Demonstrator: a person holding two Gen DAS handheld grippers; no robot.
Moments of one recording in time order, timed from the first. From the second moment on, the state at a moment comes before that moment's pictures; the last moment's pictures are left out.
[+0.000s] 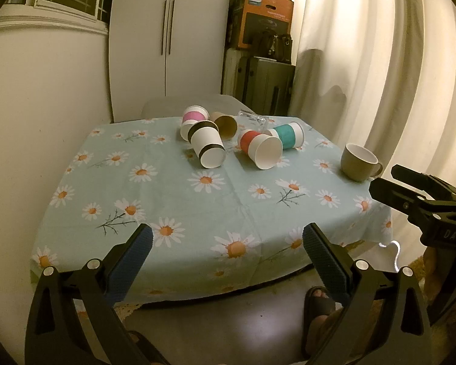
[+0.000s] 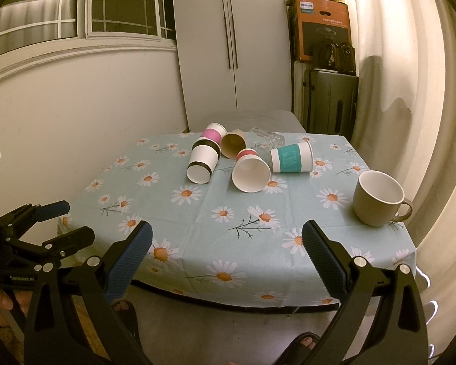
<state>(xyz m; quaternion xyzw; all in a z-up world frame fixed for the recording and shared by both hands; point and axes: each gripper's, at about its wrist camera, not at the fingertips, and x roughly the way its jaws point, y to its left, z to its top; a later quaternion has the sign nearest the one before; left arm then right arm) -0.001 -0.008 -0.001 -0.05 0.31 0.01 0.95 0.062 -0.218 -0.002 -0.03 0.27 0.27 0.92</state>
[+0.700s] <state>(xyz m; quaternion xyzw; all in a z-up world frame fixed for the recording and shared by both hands) 0.001 -0.006 0.000 -0.05 0.31 0.01 0.95 0.068 -0.212 -0.009 -0.04 0.29 0.27 0.92</state>
